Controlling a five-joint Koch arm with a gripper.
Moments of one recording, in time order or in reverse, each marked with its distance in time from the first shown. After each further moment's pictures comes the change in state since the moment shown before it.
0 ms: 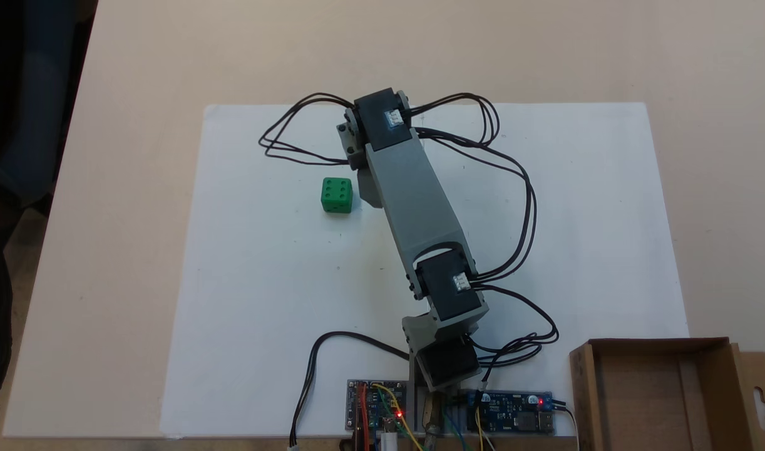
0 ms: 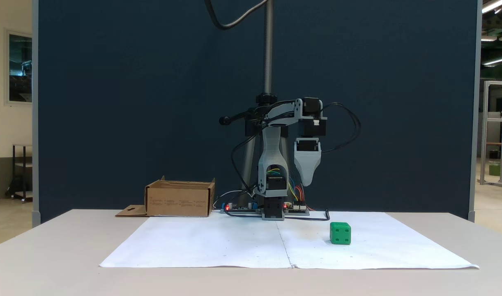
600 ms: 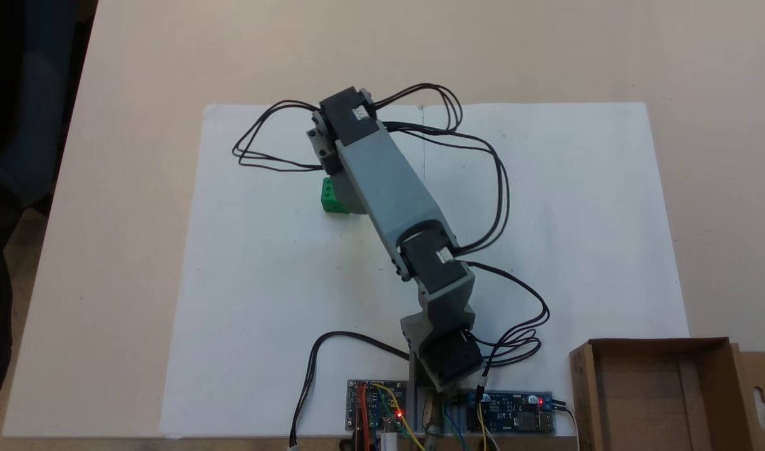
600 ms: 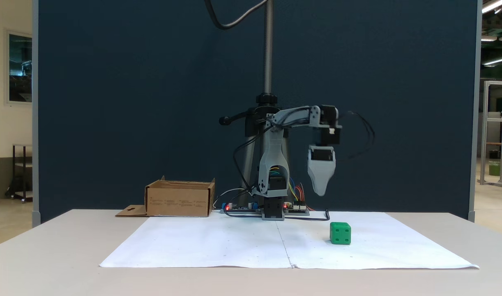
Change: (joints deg) arm -8.0 -8.8 -1.6 -0.1 6.1
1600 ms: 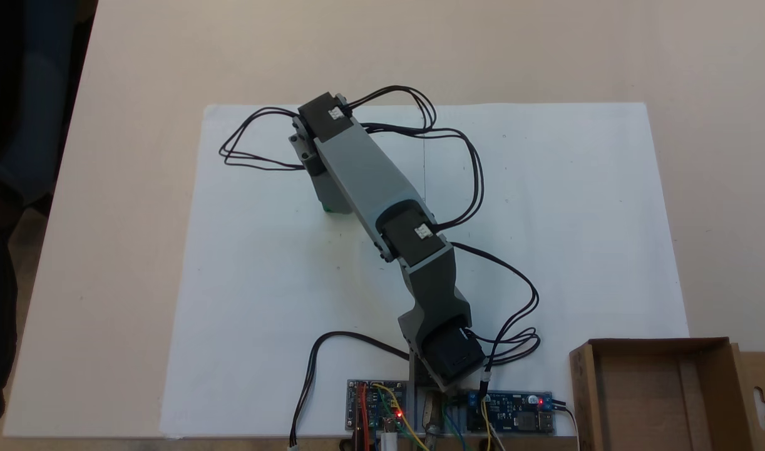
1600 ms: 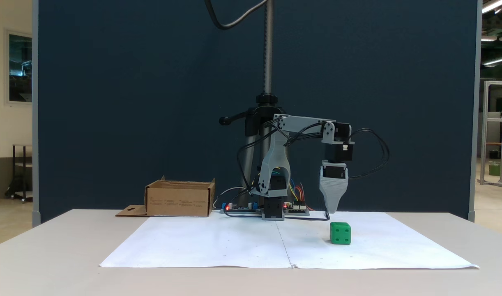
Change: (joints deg) arm -4.2 -8.8 0.0 -9.8 7.2
